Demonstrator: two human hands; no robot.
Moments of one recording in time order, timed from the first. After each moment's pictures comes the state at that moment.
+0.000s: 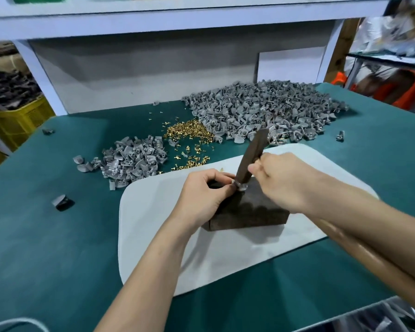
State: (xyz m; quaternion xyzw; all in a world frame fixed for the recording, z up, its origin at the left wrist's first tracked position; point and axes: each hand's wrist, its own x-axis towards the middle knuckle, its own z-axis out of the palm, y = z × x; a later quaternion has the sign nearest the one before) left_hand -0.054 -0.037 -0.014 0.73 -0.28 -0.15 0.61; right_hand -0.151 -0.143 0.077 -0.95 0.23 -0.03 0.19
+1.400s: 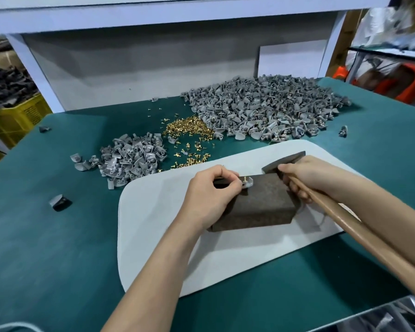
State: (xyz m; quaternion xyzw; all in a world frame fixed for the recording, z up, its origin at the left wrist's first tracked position) left_hand -0.056 -0.041 -0.018 0.75 -0.28 -0.12 0.59; right_hand -0.126 -0.237 0.004 -0.82 0.35 0.01 0.46
